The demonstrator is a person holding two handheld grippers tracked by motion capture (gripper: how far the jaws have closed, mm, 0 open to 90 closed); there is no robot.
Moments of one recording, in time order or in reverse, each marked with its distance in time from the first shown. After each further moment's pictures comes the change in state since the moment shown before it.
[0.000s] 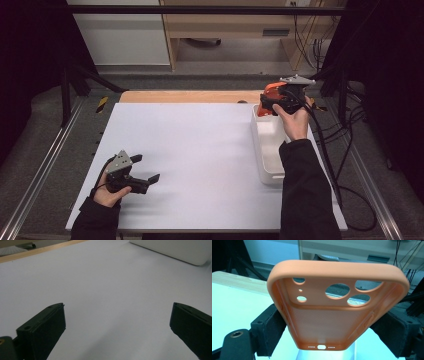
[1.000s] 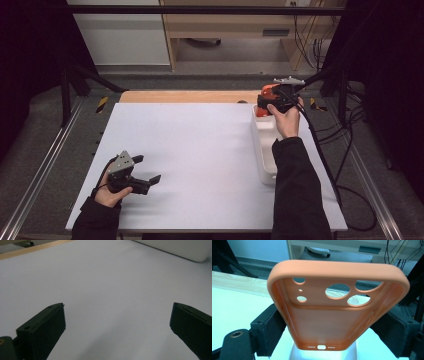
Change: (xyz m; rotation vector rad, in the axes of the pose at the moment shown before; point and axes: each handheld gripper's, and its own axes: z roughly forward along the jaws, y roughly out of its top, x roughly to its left) left arm -0.001 -0.001 0.003 0.017 -0.006 0.006; right arm 0.003 -0.009 0.035 0.052 -0.082 0.038
